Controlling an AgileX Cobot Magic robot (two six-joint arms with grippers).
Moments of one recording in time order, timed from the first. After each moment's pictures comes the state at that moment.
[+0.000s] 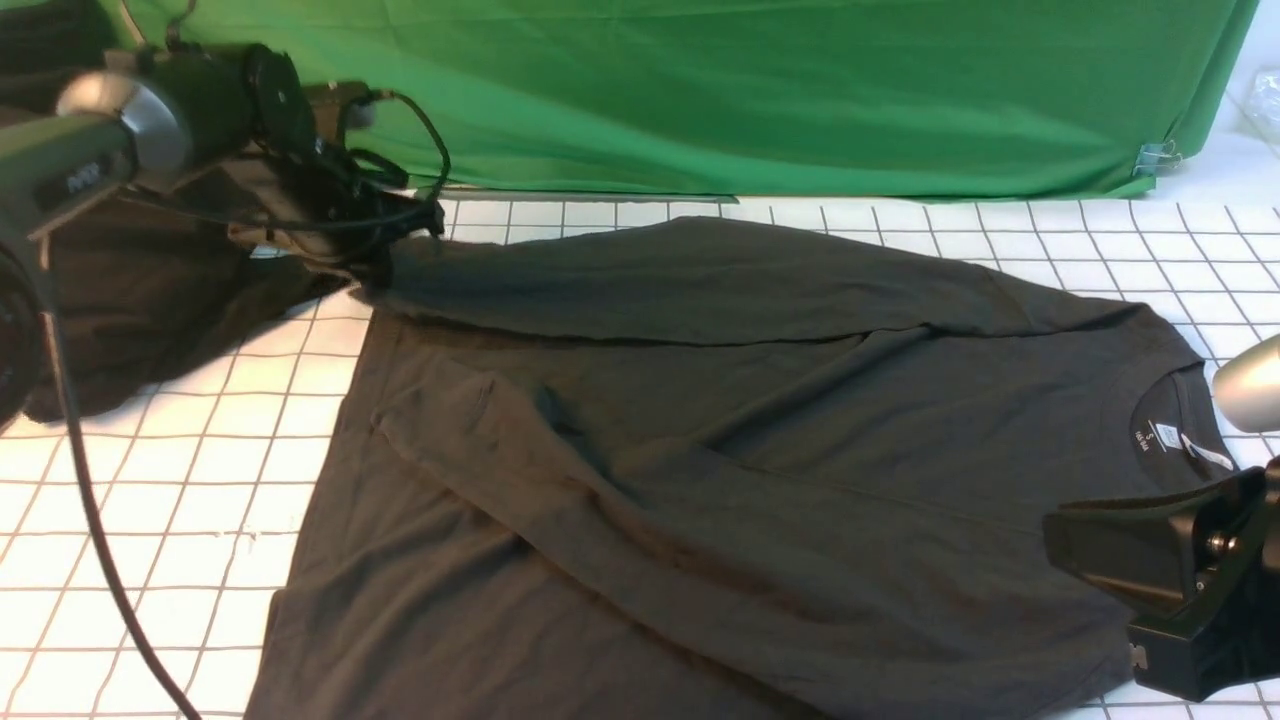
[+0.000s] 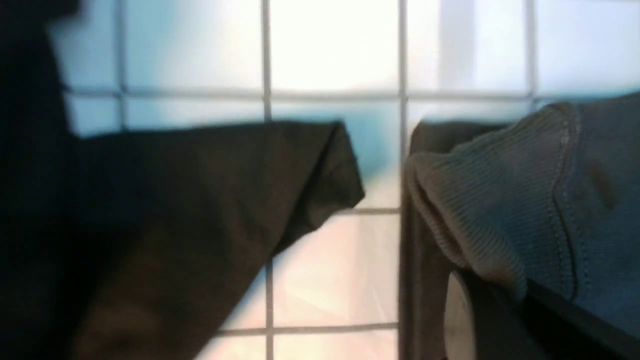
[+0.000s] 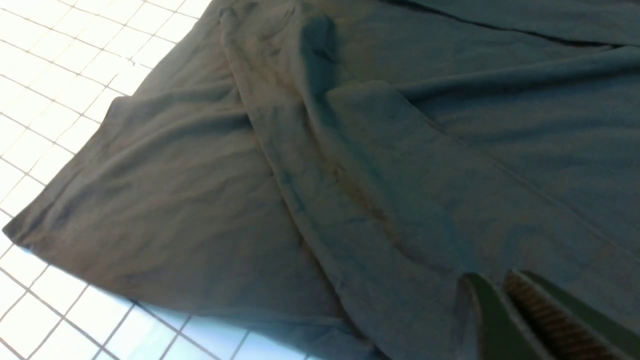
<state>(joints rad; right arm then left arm) 0.52 0.83 -0.66 0.33 0.54 -0.10 -0.08 2.22 -1.88 -0.02 0.74 -0.09</state>
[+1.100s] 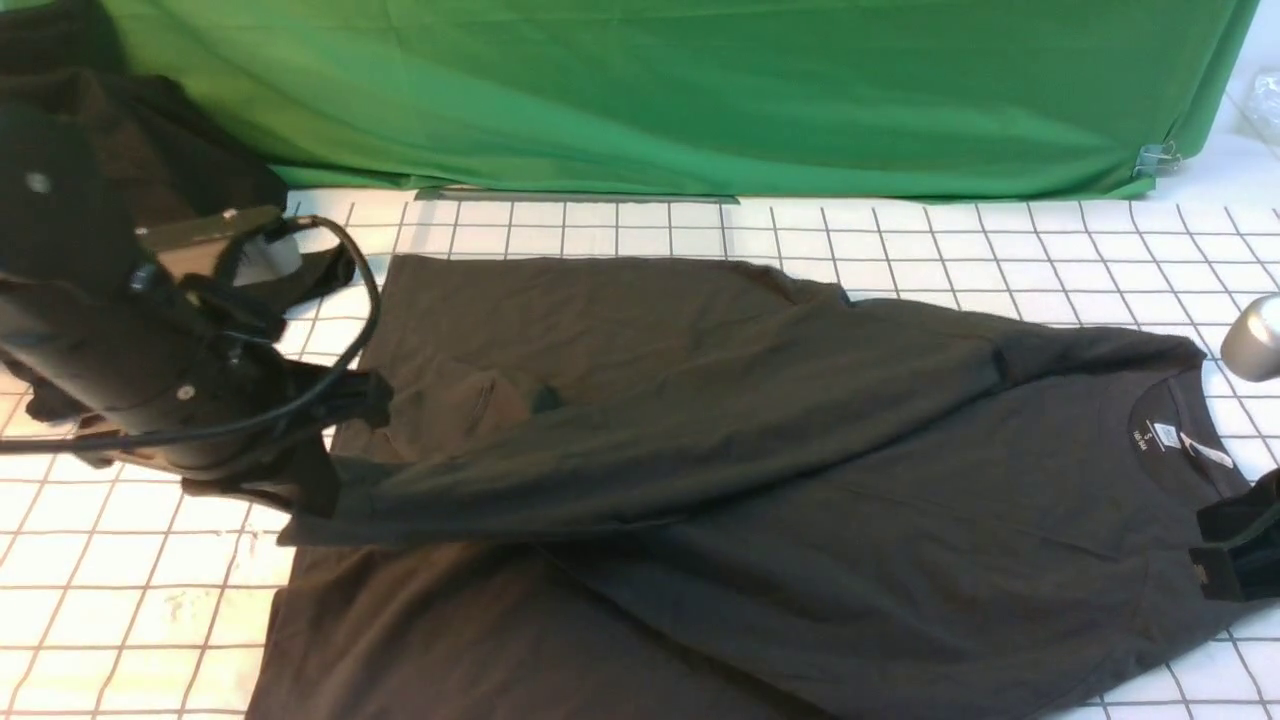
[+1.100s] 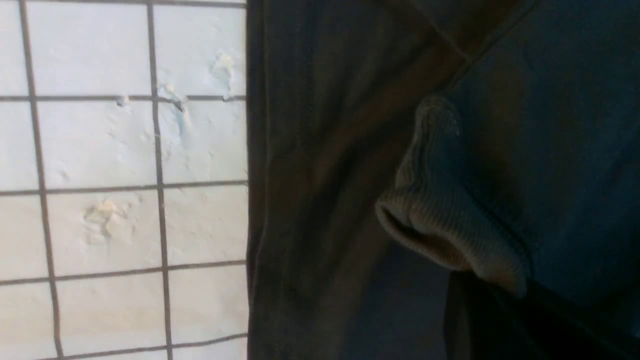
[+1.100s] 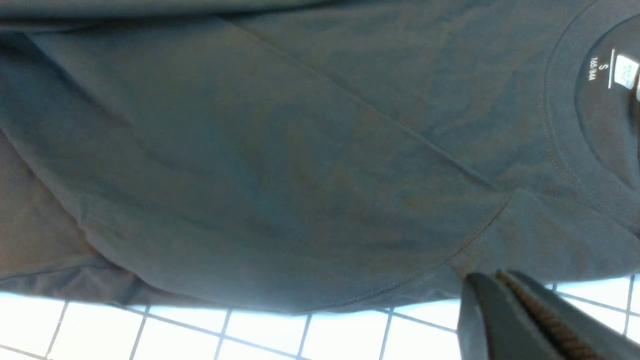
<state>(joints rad) 0.30 0.98 -0.76 0.00 0.77 0.07 -0.18 1.42 -1.06 -0.18 0.96 -0.14</state>
